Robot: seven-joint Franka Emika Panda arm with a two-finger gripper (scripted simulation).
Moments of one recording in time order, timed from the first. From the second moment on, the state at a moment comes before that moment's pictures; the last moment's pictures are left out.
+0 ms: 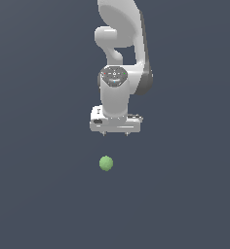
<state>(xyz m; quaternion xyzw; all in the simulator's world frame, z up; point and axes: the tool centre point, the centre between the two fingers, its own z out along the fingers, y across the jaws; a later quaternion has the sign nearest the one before) -0.013 0.002 0.143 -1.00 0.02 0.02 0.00</state>
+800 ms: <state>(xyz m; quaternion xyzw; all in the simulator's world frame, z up) -0.006 0.008 0.159 -1.00 0.02 0.01 0.00</state>
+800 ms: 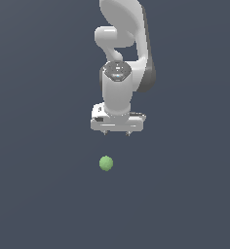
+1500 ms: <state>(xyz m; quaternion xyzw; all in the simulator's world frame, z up) 0.004 0.004 0.153 -1.00 -0.03 0.01 0.00</state>
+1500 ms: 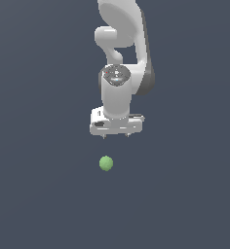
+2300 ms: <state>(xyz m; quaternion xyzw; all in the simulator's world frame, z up) 0.033 -0.010 0.131 -0.98 -0.22 0.01 0.00</state>
